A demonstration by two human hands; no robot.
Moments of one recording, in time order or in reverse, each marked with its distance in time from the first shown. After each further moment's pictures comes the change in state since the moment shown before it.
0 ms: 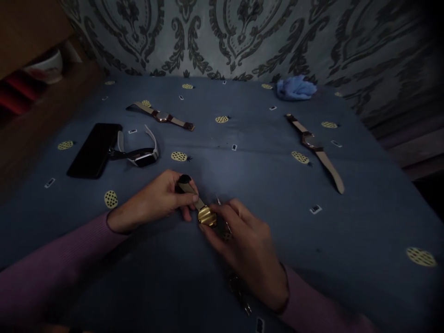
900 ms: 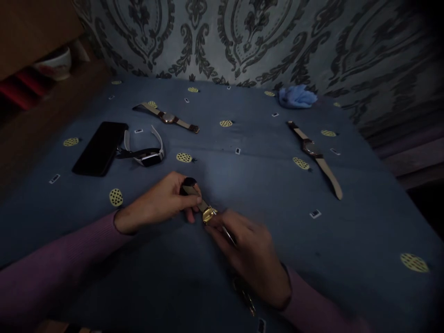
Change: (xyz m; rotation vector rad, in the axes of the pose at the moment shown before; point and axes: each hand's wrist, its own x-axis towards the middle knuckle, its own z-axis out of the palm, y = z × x) left_hand -0.004 -0.001 0.000 0.044 0.019 -0.023; right_hand 0.004 -0.003 -0.004 0.152 -0.111 -0.074
